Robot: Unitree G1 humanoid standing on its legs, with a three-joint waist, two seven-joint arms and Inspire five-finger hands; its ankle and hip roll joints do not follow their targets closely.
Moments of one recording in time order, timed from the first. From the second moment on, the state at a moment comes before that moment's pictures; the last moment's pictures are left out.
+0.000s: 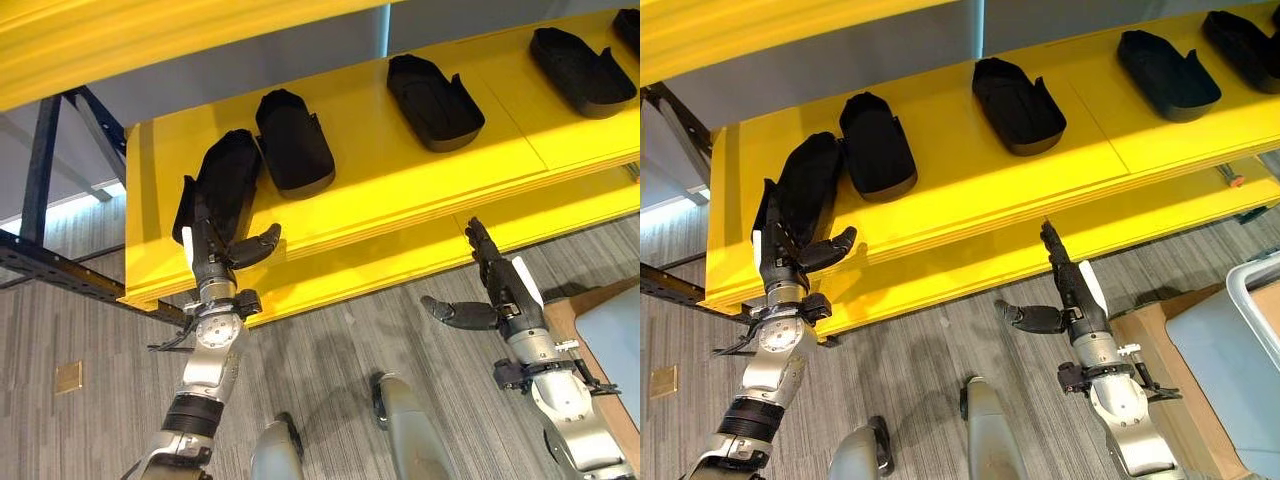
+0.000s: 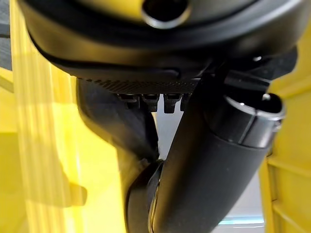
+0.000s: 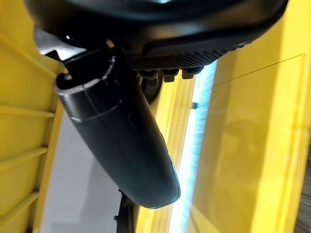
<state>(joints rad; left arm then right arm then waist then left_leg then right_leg) -0.29 0.33 -0.05 0.21 -0.34 -0.16 0.42 0.10 -0.56 0.06 -0.16 0.20 -0.17 -0.10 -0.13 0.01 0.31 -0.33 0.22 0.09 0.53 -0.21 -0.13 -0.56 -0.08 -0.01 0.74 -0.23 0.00</state>
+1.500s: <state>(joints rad) 0.07 0.45 -0.04 -0.09 -0.43 -0.18 0.21 -0.76 -0.35 0.54 0.13 0.63 -0.09 -0.18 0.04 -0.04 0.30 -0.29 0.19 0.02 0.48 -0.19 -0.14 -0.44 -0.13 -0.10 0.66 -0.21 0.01</state>
